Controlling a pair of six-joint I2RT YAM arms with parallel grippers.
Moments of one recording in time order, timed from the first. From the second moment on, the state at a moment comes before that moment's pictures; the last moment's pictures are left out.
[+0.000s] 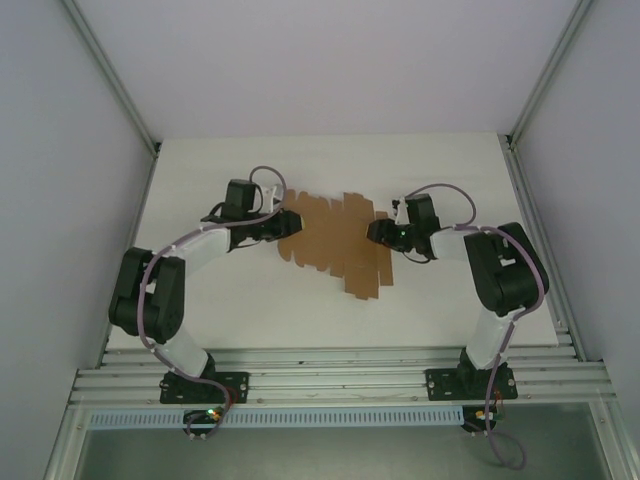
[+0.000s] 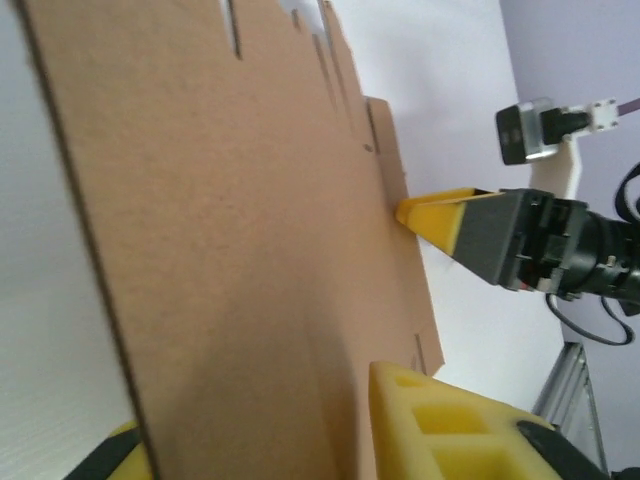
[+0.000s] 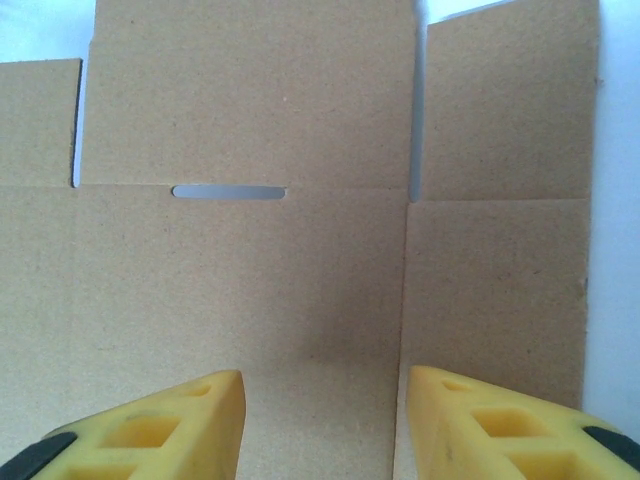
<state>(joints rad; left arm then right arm) -0.36 1.66 0.98 -0.11 0.69 -0.53 0.21 1.82 0.85 0.16 -0.45 0.58</state>
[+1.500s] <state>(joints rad) -0.37 1.27 0.96 0.14 0.80 -0.67 -0.05 1.13 0.77 0.05 -0.89 0.55</state>
